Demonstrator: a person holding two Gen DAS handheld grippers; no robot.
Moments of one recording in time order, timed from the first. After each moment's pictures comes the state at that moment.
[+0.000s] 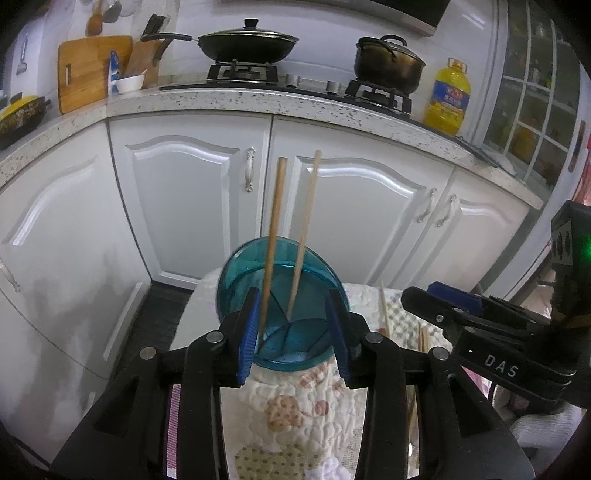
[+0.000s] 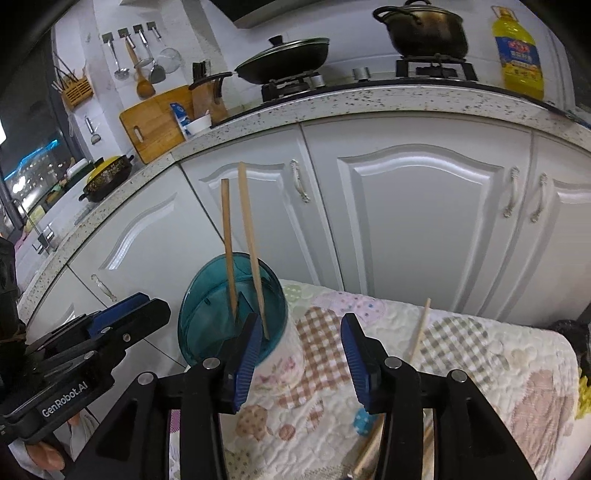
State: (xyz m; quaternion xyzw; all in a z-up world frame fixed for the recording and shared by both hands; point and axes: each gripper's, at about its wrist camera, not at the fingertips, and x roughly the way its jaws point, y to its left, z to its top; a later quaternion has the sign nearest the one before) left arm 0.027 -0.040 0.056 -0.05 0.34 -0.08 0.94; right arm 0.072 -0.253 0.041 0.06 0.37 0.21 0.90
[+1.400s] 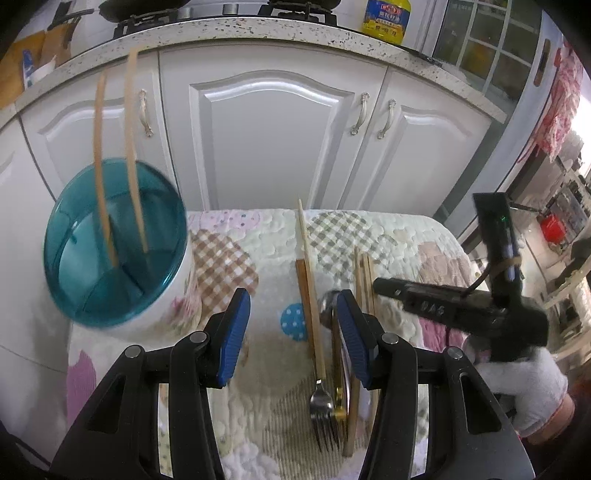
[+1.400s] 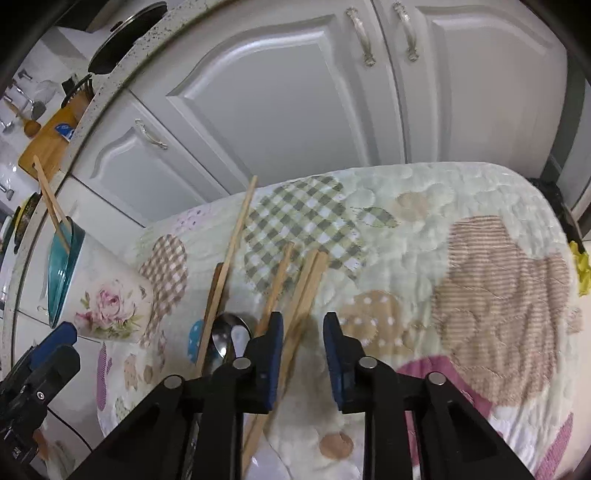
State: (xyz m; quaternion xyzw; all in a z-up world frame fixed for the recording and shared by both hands) left arm 0.039 -0.151 -0.006 0.01 0.43 -0.18 0.89; right arm 0.082 -0.392 -0.082 0.17 0.51 0.09 0.84
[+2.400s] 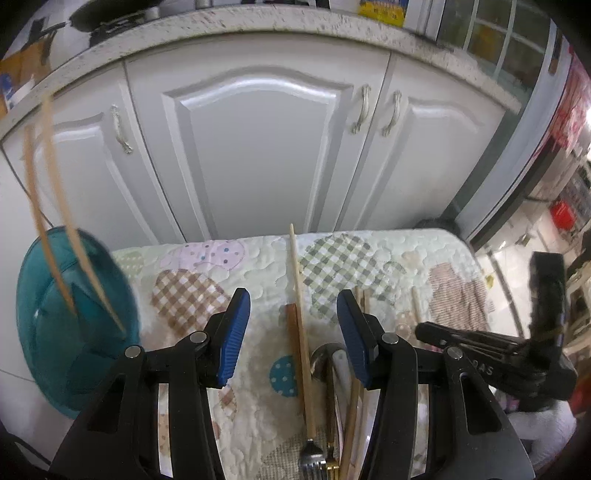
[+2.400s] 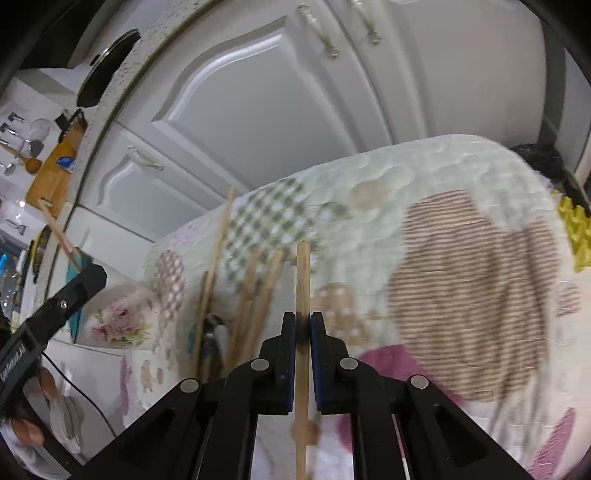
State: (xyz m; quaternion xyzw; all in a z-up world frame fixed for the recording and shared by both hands) left arm 0.099 -0.199 -0.008 0.05 0.45 -0.17 0.87; right arm 0.066 -0.451 -0.088 0.24 0.51 0.09 0.82
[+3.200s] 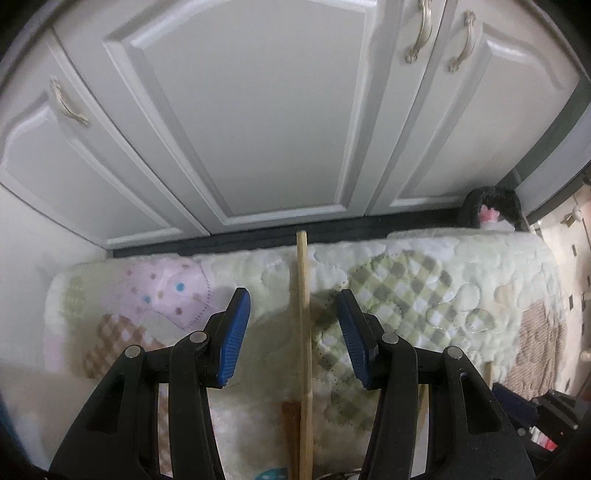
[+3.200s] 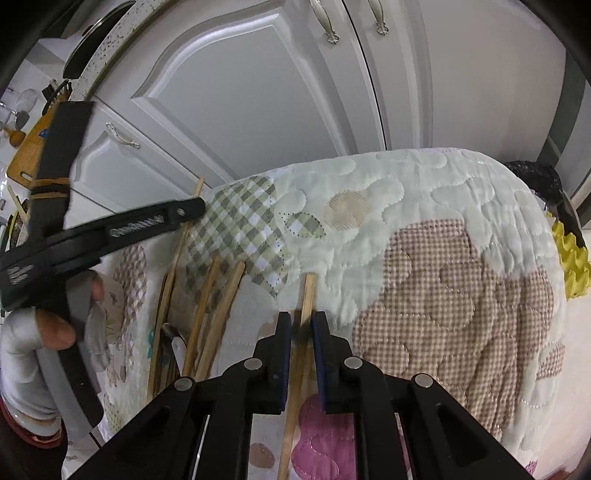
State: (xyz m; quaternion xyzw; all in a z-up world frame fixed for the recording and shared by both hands) left arm 0.210 -0.259 -0.102 0.10 0.55 -0.09 0.82; right arm 0.113 -0.437 -0.098 0.18 0.55 0.09 0.81
